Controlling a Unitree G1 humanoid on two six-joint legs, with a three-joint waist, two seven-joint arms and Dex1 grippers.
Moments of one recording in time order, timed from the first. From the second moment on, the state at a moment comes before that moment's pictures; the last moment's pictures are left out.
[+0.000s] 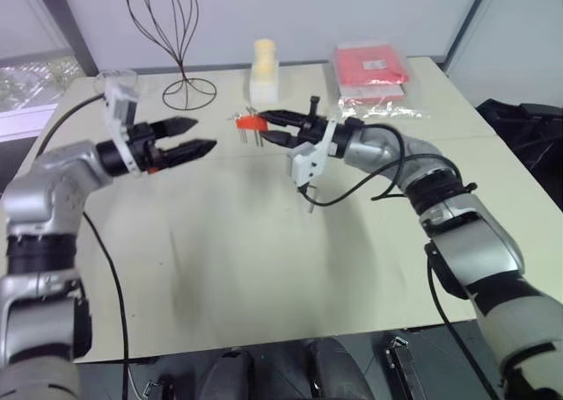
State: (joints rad) left arm -0.84 0.70 0.13 0.36 -0.62 0.59 -1.13; right arm -1.18 -0.46 0.41 0.83 -0.73 -1.01 0.11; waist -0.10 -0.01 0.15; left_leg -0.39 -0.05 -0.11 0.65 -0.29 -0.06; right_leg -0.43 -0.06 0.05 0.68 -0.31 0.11
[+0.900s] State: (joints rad) left arm -1.10 0.50 0.03 0.77 -0.44 0.40 -1.39; right arm -1.10 -0.52 0.41 0.66 -0.67 -0.94 0.15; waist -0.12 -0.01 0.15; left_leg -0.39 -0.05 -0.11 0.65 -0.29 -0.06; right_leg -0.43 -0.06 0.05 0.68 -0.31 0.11
